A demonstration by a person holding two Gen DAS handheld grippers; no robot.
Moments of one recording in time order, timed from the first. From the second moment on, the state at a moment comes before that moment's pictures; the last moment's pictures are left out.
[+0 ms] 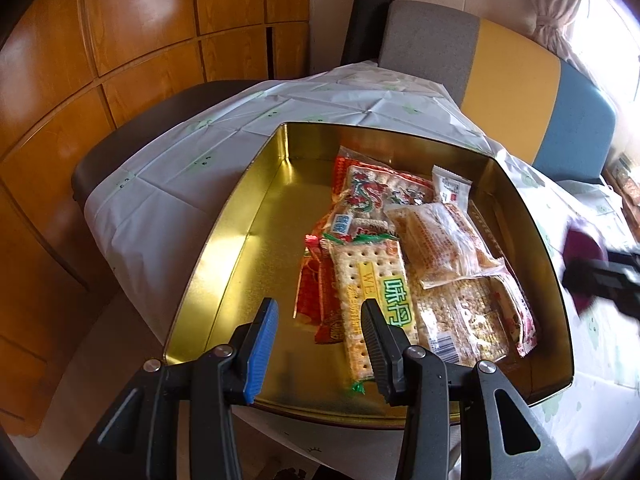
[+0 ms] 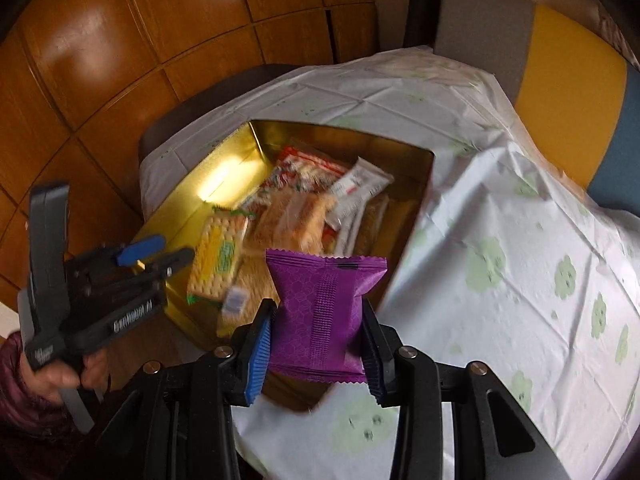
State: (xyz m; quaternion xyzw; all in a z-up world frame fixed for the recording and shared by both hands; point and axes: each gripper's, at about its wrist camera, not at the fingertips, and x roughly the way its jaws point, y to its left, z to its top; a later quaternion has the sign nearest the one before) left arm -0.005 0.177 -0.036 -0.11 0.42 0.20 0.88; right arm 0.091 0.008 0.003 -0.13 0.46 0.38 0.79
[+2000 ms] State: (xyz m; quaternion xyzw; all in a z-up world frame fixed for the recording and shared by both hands) left arm -0.044 0.114 0.008 -0.07 0.35 0.20 0.92; right arm 0.026 -0.030 -0.014 -0.06 0.36 0.18 0.91
